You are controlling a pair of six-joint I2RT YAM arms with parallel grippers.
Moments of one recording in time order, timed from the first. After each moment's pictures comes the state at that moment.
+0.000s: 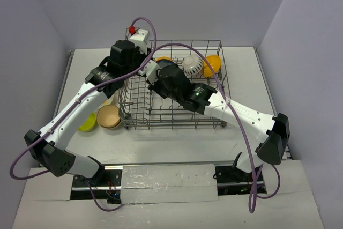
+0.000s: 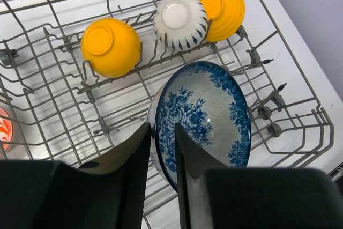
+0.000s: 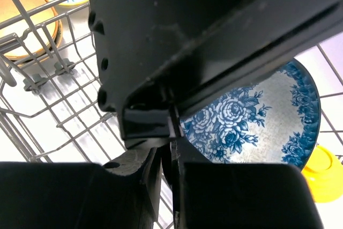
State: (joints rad) left arm -0.61 1.42 1.54 -0.52 0.00 -0.27; right arm 0.97 1.51 1.45 -0.40 0.25 -0.28
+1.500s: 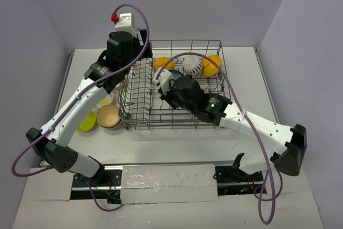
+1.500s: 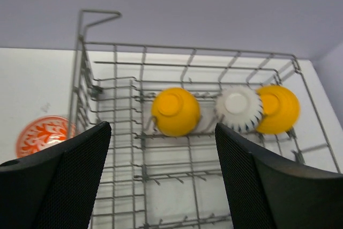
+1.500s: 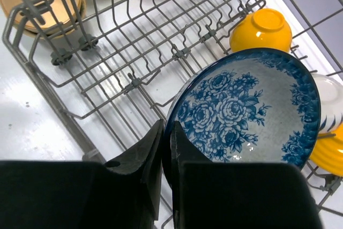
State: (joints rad) left arm -0.61 1.45 1.61 -0.41 -0.39 -0.34; right arm 0.98 1.33 1.25 -0.38 0.22 -0.19
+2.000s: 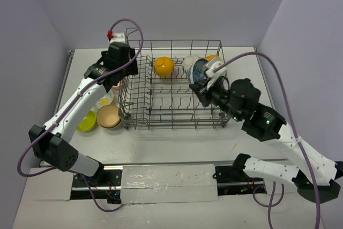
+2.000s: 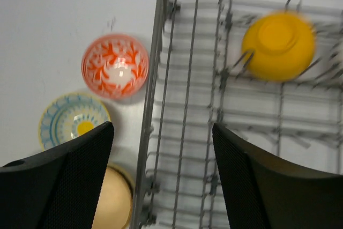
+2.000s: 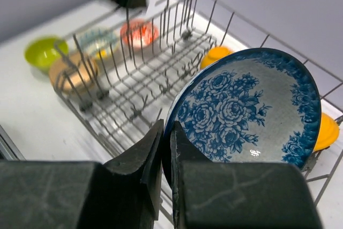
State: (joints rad) left arm -0.47 1.47 1.52 -0.64 -0.46 -0.36; right arm 0.91 0.91 1.20 -0.44 0.19 -0.08
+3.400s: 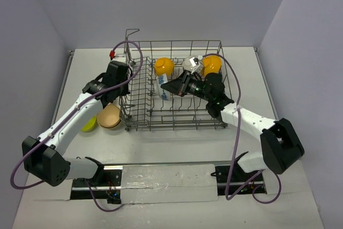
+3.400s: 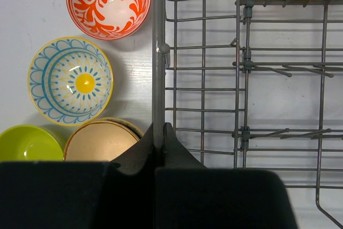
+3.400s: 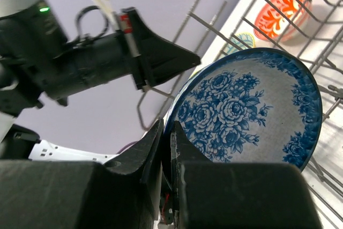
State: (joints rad) left arm -0.49 1.32 1.21 -0.67 -0.37 -0.34; right arm 0.55 1.34 0.79 0.61 -0.52 0.95
